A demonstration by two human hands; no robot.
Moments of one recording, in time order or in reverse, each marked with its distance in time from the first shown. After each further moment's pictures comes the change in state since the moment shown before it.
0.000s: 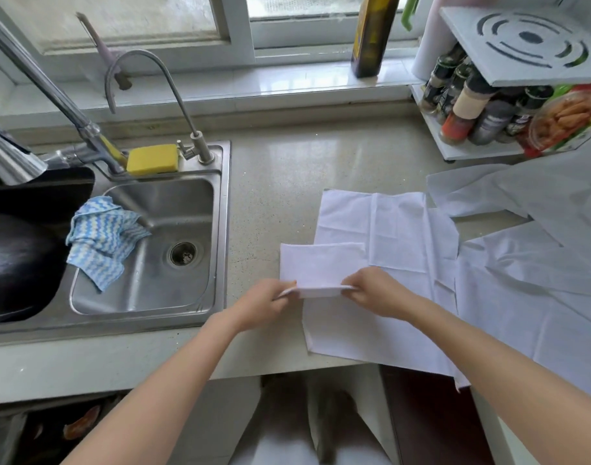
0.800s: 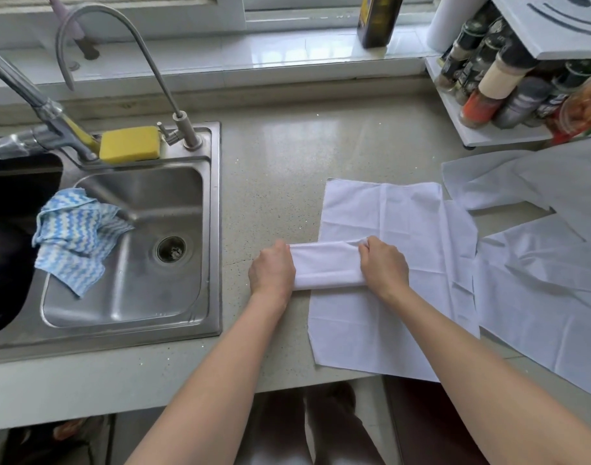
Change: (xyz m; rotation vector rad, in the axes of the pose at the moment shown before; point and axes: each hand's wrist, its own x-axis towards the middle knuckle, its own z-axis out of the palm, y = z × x) left_hand 0.077 0.007 0.002 0.252 0.546 -0.376; right_hand 0.064 0.020 0.021 0.059 0.429 0.552
